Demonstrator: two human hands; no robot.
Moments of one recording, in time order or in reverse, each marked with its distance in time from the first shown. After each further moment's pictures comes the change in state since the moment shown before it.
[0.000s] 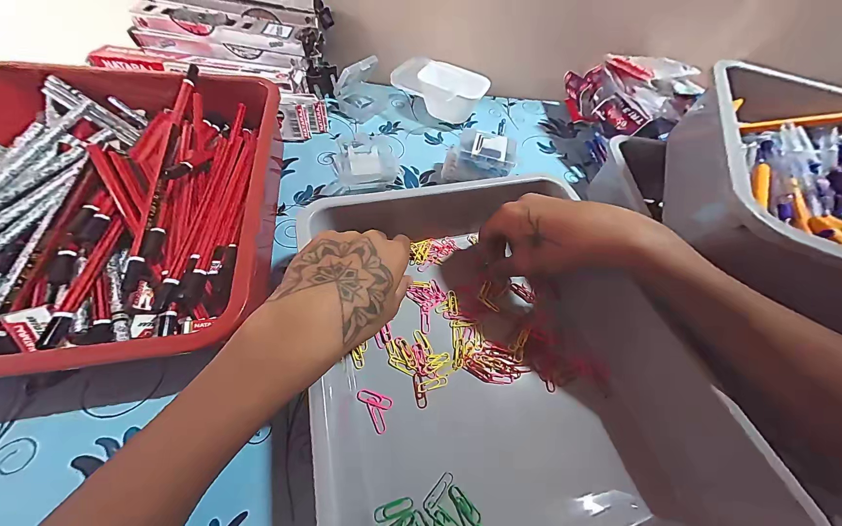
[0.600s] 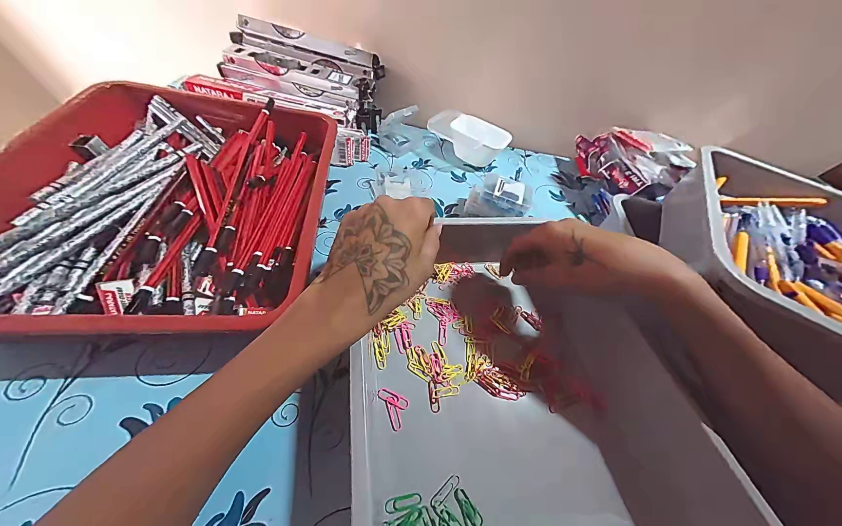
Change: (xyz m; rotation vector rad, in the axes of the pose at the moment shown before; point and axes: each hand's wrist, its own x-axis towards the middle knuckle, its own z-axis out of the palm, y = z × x) left_hand 0.009 -0.013 -0.003 -0.369 0.549 -0.049; right_hand -0.015 -0.001 -0.013 0.048 0.122 -0.011
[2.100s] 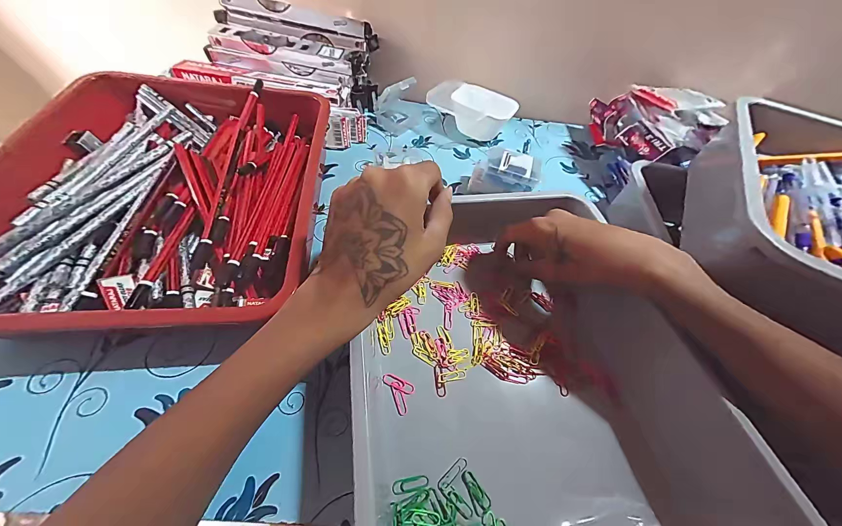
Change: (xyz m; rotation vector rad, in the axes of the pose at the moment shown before) left_hand -0.003 0.003 0.006 -0.008 0.237 0.066; right_hand 0.007 0.011 0.023 -0.047 0.008 -0.057
